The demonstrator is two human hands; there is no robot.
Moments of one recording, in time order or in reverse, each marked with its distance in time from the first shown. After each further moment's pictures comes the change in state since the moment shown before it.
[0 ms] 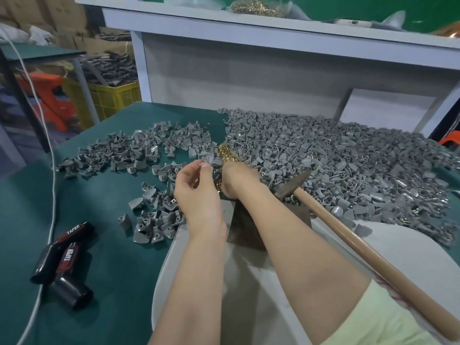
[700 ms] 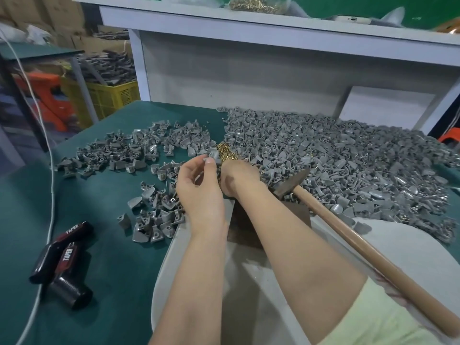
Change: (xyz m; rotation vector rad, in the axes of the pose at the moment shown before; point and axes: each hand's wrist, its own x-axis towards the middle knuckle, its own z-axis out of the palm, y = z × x) left_hand -0.001 0.000 0.002 0.021 -0.045 0.073; right_hand -0.006 -0.001 -0.003 -0.033 0.017 -0.021
